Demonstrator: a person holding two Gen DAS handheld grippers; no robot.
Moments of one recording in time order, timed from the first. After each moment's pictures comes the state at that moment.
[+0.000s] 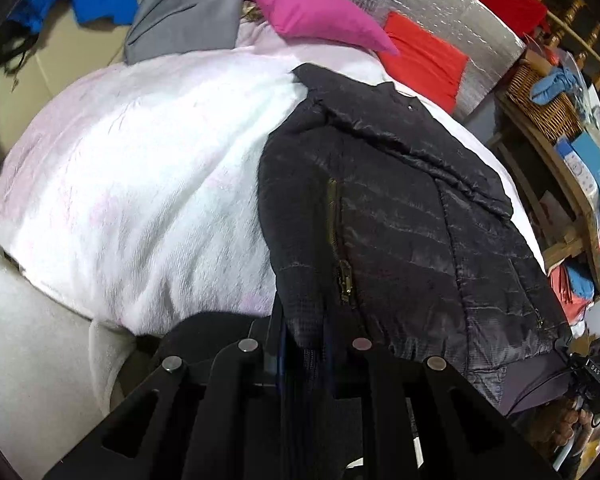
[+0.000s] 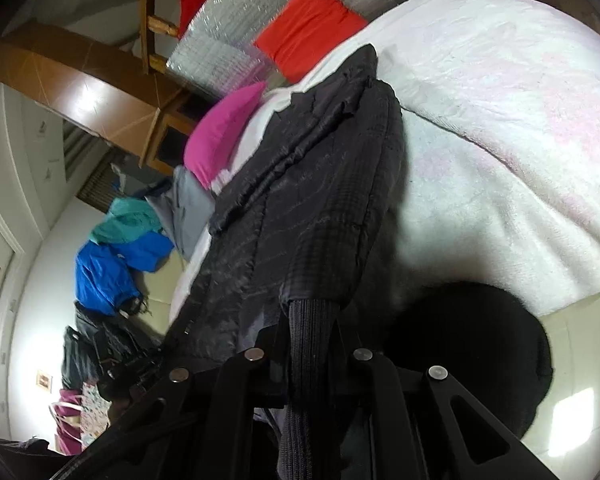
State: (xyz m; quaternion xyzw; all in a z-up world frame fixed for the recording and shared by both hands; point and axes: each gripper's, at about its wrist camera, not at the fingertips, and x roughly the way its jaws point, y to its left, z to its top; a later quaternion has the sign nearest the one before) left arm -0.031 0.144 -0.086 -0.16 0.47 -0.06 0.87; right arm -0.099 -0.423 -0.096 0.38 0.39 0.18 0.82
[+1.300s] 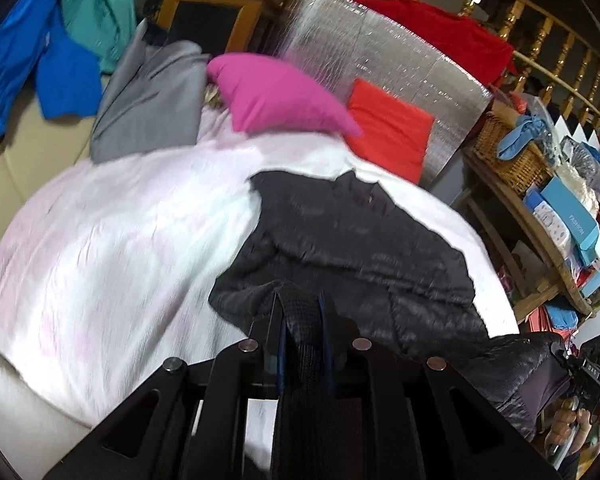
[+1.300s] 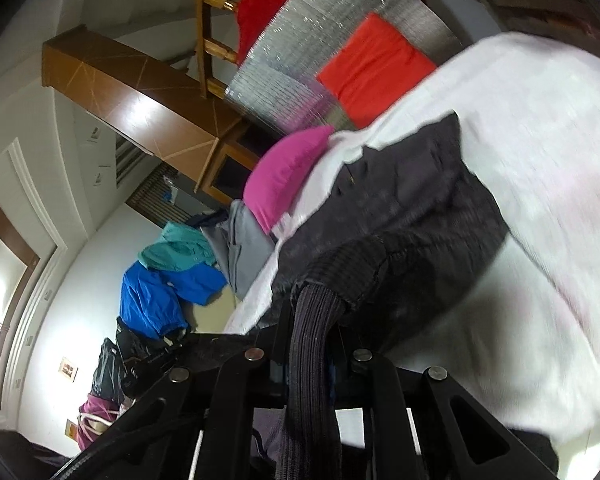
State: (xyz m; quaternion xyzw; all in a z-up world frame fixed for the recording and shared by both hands) left arm 0.034 0.141 -0.001 -0.17 0.36 -0.09 0.91; right arm -0.019 -0.430 -0.010 0.37 0.30 0.25 0.84
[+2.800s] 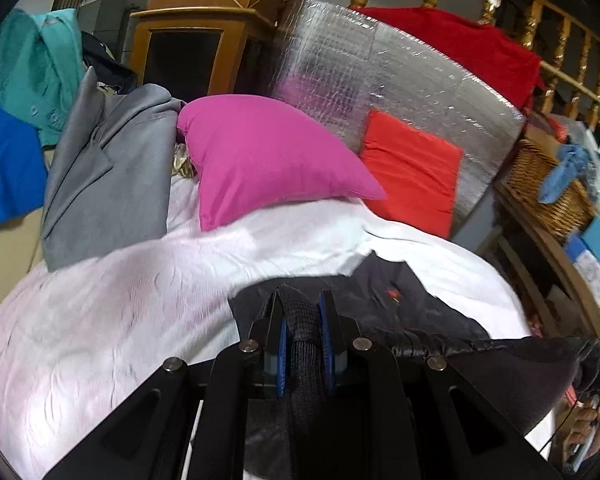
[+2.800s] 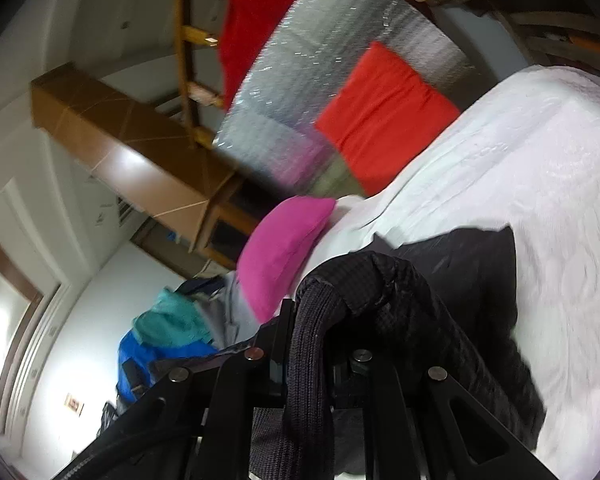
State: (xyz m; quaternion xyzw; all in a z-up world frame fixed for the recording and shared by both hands) left arm 0.252 0.118 0.029 -0.14 0.33 -0.04 0.93; right arm 0.209 -0.460 0.016 0.41 0.27 0.22 0.85
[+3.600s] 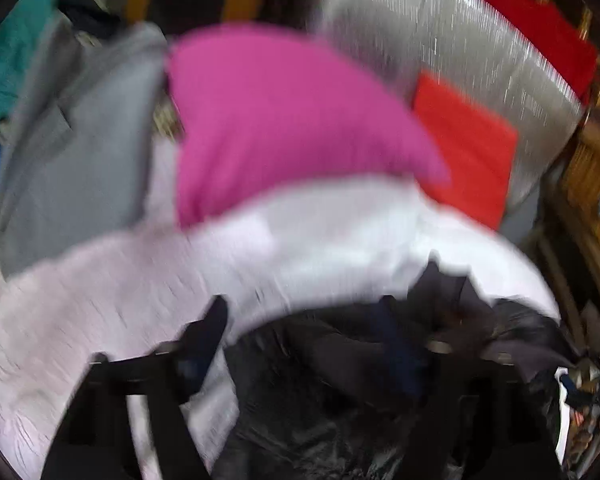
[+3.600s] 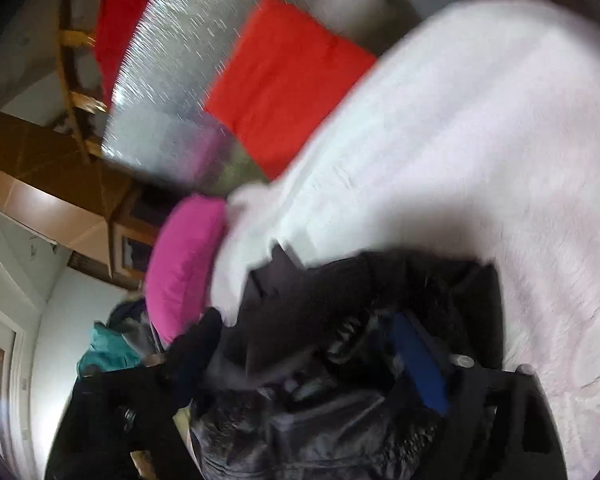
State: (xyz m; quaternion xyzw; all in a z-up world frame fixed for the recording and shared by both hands) left arm 0.361 0.132 -0.033 -0.16 0.37 0.00 0.92; right arm 0.324 -0.483 -0.048 0.44 0.34 0.13 0.82
